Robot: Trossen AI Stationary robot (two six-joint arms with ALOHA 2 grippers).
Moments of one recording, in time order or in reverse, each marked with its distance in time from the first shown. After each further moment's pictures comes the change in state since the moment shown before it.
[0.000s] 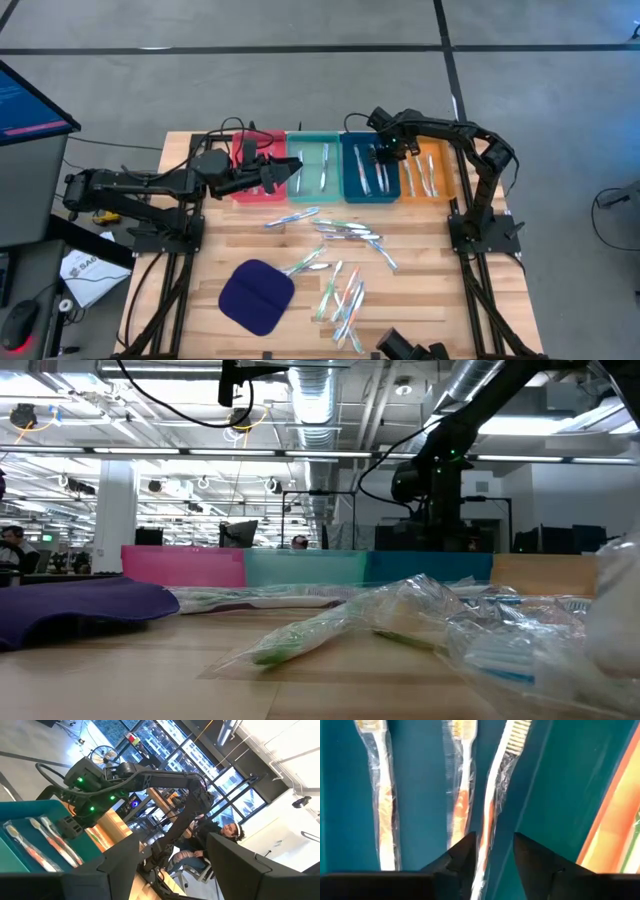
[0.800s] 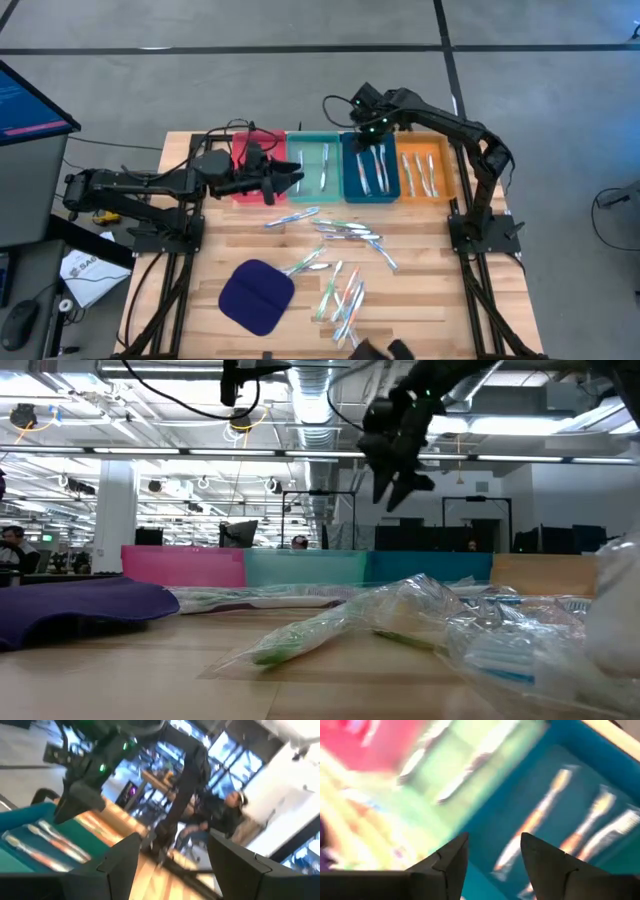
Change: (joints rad) left arm 0.000 0.000 0.000 -0.049 0.120 0.186; right arm 0.146 -0.004 0.440 -0.186 -0.222 -0.270
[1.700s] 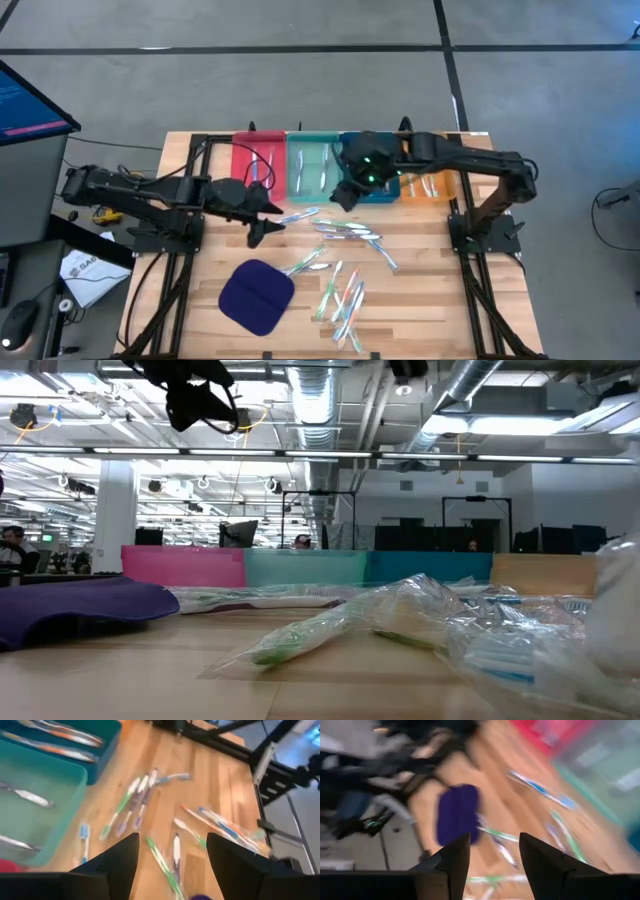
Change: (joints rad) left arm -0.179 -0.052 0.000 -0.617 0.076 0.200; right arm 0.579 -0.234 0.097 0.115 0.070 0.412
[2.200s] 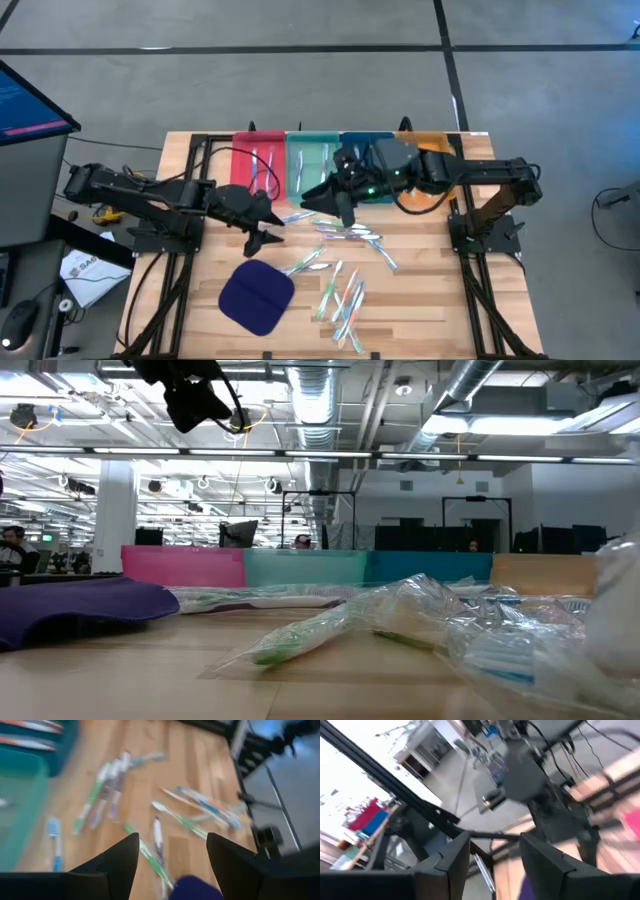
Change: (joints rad) left arm -0.033 0.043 0.000 0.002 0.112 0.077; right arm 0.158 -0.009 0.000 0.599 0.077 0.015
